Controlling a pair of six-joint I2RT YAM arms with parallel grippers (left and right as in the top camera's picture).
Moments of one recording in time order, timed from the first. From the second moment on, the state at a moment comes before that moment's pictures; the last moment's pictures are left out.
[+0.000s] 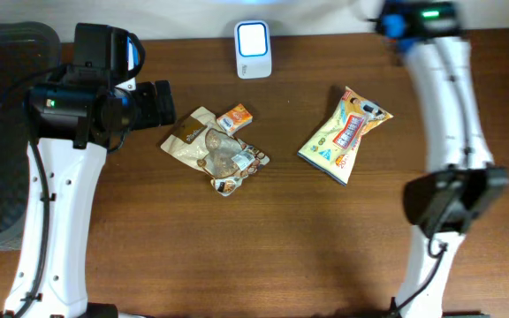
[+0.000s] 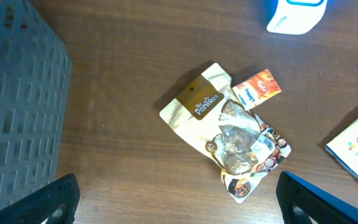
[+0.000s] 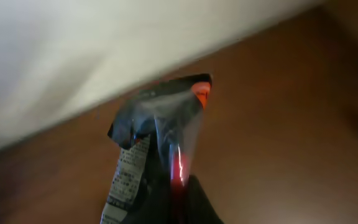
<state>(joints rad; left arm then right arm) -0.14 1.60 1.89 -1.30 -0.10 -0.25 -0.01 2.22 2.45 -1.08 0.35 0.38</state>
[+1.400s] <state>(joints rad) -0.14 1.60 1.89 -1.30 -0.10 -0.25 -0.54 2.47 2.44 -1.18 -0.01 0.29</state>
